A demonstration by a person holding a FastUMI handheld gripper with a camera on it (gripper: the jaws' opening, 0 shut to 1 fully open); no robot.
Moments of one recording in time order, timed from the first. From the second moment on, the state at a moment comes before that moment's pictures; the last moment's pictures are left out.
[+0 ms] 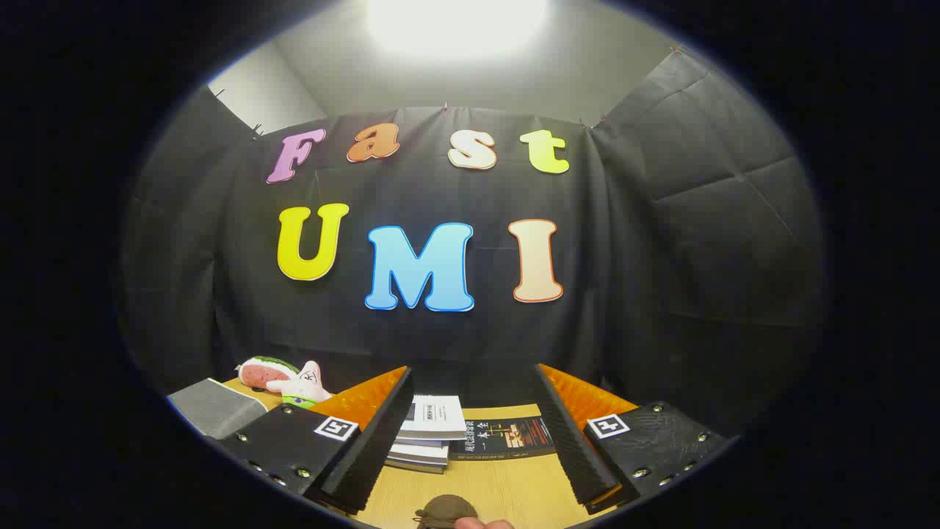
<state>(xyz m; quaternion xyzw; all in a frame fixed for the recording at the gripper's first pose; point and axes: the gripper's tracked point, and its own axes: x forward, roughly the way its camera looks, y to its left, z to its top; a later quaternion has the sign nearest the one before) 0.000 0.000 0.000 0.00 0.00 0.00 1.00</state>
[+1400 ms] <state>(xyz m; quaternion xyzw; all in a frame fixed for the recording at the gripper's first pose) 0.040 0.111 -0.094 0.08 0.15 0.15 0.97</state>
